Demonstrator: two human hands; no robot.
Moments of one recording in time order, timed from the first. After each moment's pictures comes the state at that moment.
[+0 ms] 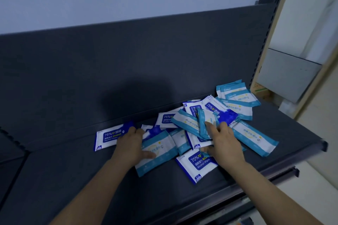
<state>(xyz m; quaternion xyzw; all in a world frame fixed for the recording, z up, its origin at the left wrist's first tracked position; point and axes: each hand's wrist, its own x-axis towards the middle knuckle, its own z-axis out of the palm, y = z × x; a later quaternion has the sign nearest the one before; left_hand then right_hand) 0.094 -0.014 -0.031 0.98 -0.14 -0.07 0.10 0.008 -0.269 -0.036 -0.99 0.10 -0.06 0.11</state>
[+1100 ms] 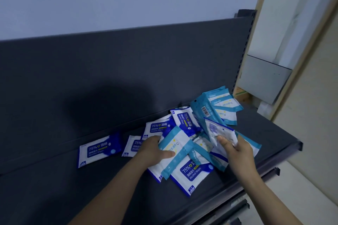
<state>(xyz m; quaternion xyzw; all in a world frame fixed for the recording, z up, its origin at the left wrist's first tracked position) 0.103 -0.091 -0.032 0.91 -0.12 -0.23 0.32 -0.031 -0.289 -0.019 -0.74 0.21 -0.26 0.58</state>
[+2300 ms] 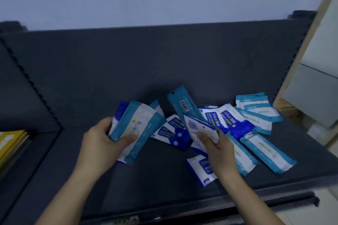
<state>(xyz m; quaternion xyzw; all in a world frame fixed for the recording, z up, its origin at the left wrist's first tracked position) -0.013 0.041 0.051 0.86 0.03 0.16 0.48 -0.013 -0.215 -0.009 -0.74 0.02 -0.19 0.65</state>
